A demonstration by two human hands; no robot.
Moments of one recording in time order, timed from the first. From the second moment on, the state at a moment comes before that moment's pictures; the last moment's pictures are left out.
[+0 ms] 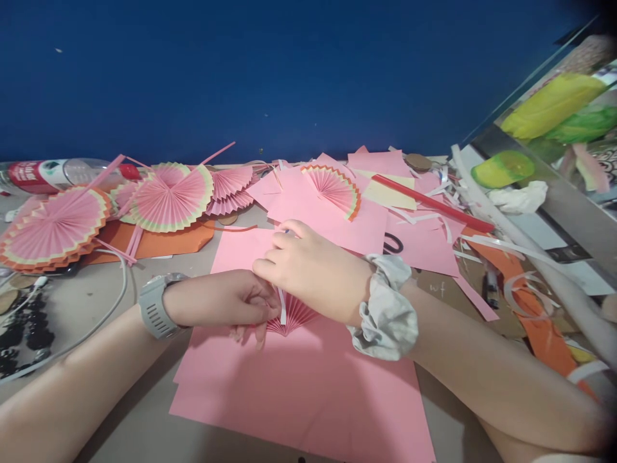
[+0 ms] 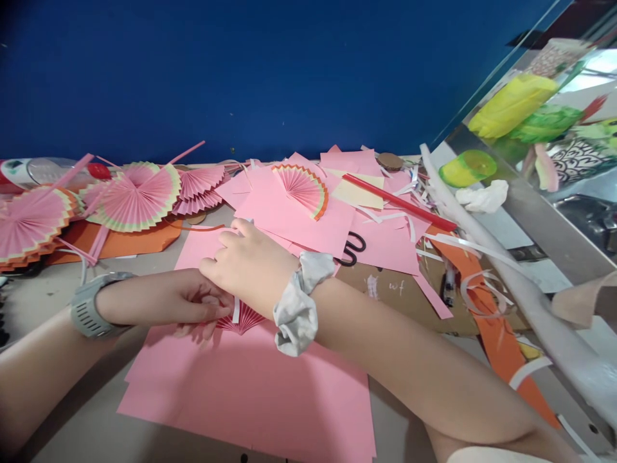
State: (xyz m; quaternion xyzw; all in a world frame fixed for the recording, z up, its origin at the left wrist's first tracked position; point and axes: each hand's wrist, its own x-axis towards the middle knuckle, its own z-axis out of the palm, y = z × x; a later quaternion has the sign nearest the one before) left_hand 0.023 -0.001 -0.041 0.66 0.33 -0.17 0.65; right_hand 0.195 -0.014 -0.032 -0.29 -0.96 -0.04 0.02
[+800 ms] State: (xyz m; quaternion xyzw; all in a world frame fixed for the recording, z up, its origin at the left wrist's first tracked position) left_hand 0.022 -0.002 -0.042 0.62 0.31 -0.19 0.69; right_hand 0.196 -0.010 -0.042 -0.28 -0.96 -0.06 0.03
